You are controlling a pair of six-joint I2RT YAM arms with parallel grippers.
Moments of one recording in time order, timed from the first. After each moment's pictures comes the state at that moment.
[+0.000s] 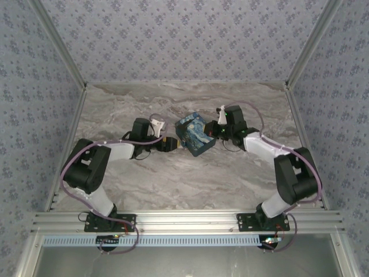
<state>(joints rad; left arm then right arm) -0.42 1.71 0.76 0.26 0.64 -0.35 0.39 1.59 0.94 -0.03 -0.42 0.60</state>
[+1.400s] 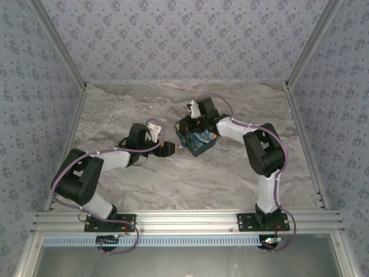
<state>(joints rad) -0.44 1.56 0.63 0.26 0.56 -0.33 0.52 1.99 1.32 -0.07 -0.57 0.57</state>
